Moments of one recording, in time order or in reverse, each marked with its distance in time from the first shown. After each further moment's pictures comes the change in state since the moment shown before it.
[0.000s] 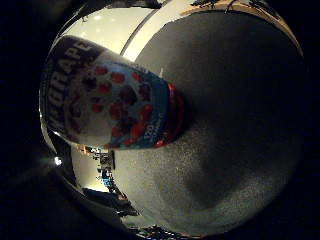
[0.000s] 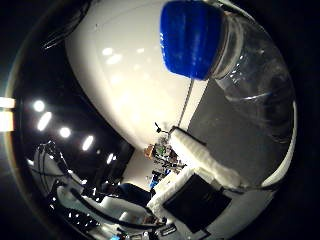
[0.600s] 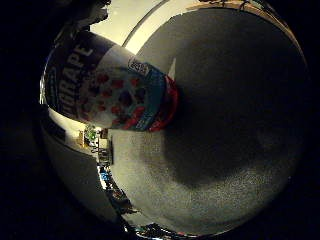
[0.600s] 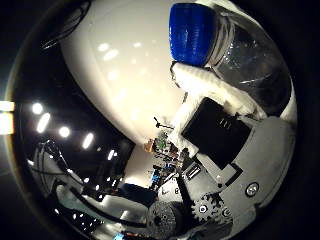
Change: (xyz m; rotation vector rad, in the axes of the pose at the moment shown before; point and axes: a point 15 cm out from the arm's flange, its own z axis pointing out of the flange) arm -0.012 0.001 0.014 -0.060 0.003 -0.022
